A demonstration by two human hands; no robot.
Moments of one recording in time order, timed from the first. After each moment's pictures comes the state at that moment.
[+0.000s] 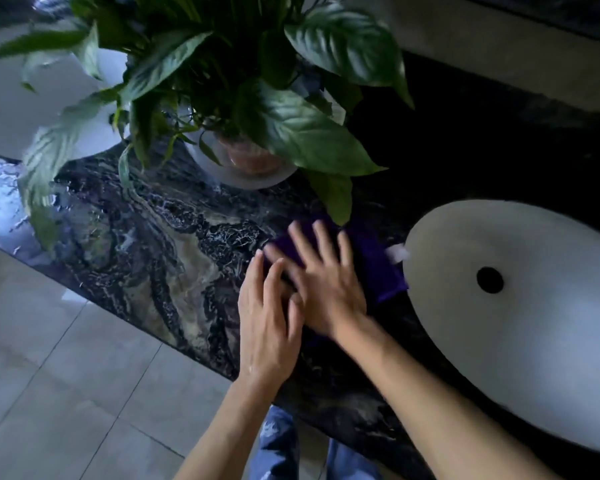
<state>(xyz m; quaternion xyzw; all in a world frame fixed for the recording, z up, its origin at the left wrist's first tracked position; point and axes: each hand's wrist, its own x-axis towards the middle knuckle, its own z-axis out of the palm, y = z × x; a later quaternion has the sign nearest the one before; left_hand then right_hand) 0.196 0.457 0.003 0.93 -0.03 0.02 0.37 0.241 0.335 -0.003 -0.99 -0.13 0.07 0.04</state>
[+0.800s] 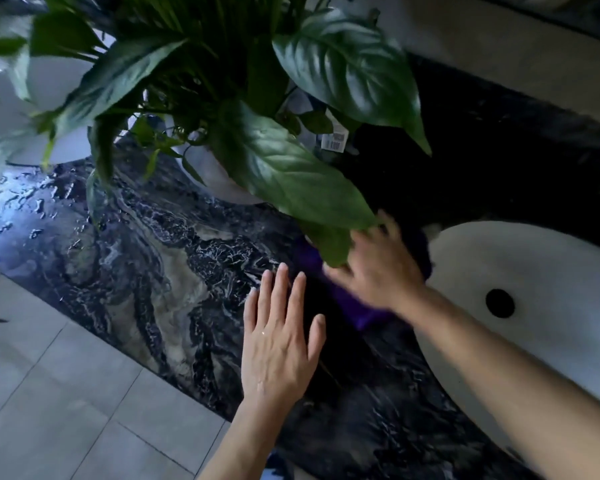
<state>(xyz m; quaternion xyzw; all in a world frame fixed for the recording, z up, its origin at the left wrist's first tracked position) 0.207 0.430 -0.008 0.99 -0.07 -0.05 0.11 0.311 0.237 -0.001 -0.98 -0.19 0.07 0.04</state>
